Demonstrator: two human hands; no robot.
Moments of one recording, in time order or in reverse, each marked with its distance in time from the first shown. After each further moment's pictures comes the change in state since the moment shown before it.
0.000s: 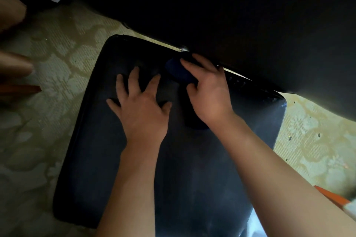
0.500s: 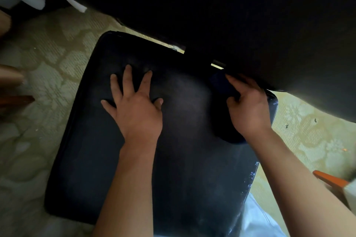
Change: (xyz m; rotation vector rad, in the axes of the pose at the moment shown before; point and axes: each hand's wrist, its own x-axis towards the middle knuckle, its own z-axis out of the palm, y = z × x) left_hand -0.001 0.010 0.007 0.050 -0.010 0.002; right_hand -0.055 0.078 -0.051 -0.029 0.106 0.298
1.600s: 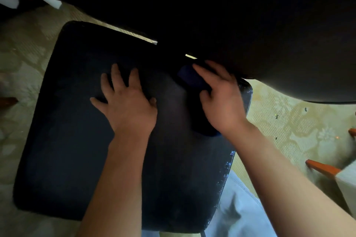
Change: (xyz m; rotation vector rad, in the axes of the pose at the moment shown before) left_hand -0.028 0.051 0.021 0.153 -0.052 0.008; right_hand -0.014 0.016 -0.019 0.085 -0.052 -0.129
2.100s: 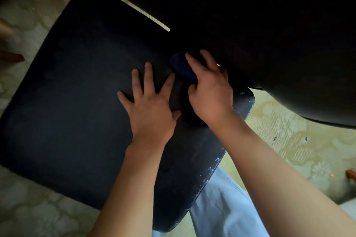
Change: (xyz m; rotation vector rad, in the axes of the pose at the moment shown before) left_hand -0.045 0.036 0.046 0.006 -0.019 0.049; right_hand 0.022 -0.002 0.010 -0.240 -0.209 -0.118
